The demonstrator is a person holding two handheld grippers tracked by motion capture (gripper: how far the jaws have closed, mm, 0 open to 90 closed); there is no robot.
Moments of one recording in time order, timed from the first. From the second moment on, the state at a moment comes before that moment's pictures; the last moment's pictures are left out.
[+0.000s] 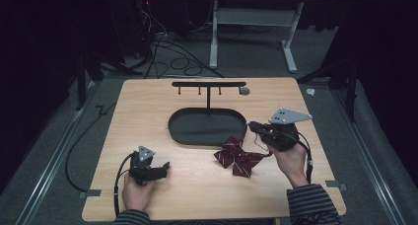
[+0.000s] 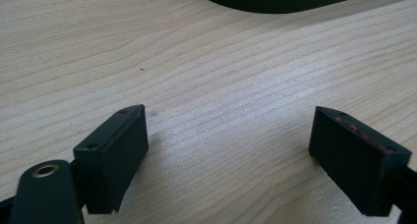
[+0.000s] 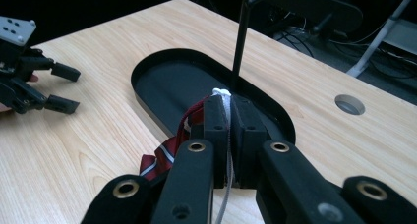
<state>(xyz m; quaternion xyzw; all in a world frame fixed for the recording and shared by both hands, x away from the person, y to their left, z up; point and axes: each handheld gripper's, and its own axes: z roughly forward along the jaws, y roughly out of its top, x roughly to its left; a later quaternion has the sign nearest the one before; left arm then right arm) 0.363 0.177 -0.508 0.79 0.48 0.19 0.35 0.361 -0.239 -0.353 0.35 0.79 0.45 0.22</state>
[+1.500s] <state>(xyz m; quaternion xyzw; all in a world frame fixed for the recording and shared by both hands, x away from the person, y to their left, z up) 0.363 0.177 -0.508 0.78 0.48 0.20 0.35 0.423 -0.211 -0.303 0.34 0.79 0.47 0.21</state>
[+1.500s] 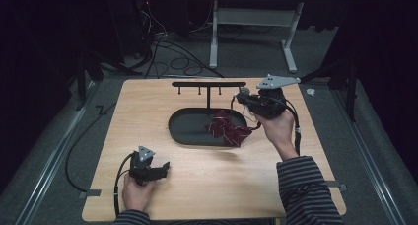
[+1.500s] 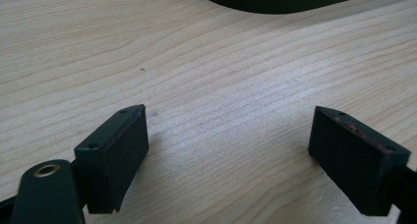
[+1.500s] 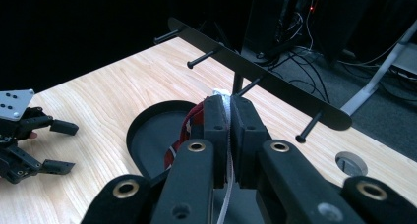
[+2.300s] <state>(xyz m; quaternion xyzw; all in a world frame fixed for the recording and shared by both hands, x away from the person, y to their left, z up) 0.363 0.177 -0.508 0.78 0.48 0.20 0.35 0.461 -0.188 -0.307 0.34 0.79 0.46 0.20</state>
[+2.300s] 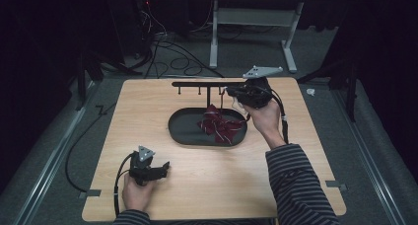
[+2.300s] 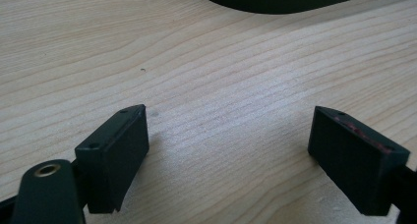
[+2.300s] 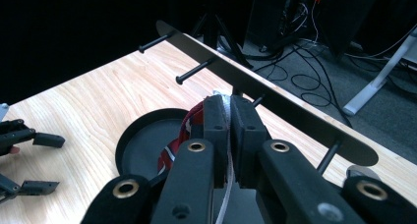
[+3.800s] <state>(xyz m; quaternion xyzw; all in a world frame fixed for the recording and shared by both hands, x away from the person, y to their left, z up) 0.363 0.177 -0.508 0.78 0.48 0.20 0.34 0.511 -0.173 -0.335 0.40 0.79 0.43 0.20</state>
